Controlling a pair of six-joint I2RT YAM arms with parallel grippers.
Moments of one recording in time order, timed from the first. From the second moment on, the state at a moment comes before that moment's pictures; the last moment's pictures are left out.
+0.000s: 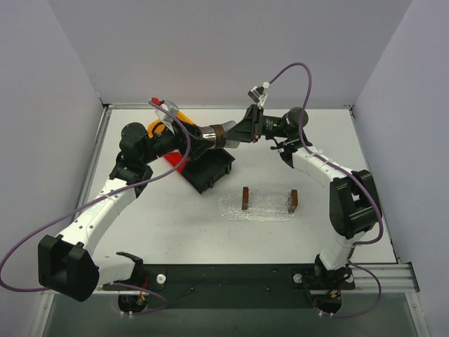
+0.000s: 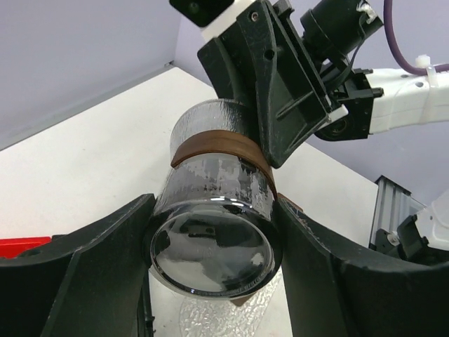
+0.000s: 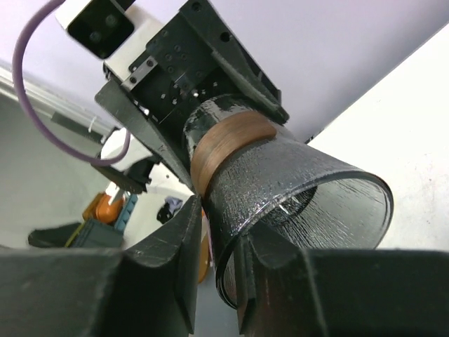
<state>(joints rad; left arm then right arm) -0.36 1.23 1.00 0.34 0.66 -0.36 0.39 1.74 1.20 0.96 -1.13 1.38</state>
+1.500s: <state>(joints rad) -0.31 1.22 0.92 0.36 0.80 -0.32 0.41 1.54 1.27 0.00 -1.12 0.57</state>
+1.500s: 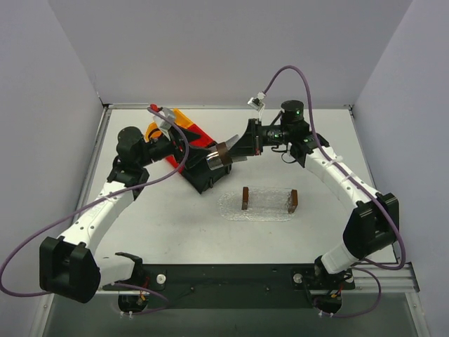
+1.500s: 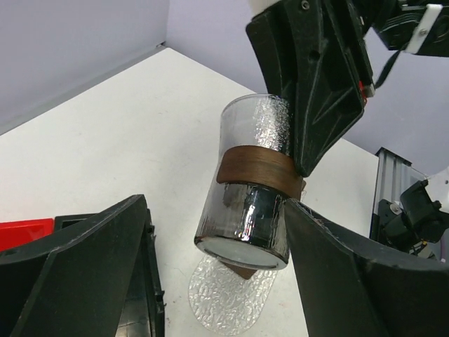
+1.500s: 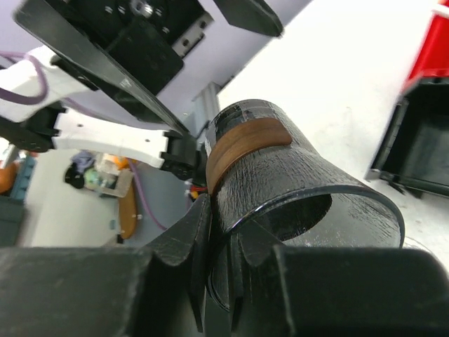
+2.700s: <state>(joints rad) 0.11 1.03 0.85 -0.10 0.63 0.01 0.82 1.75 1.55 -0.85 -0.20 -0.29</state>
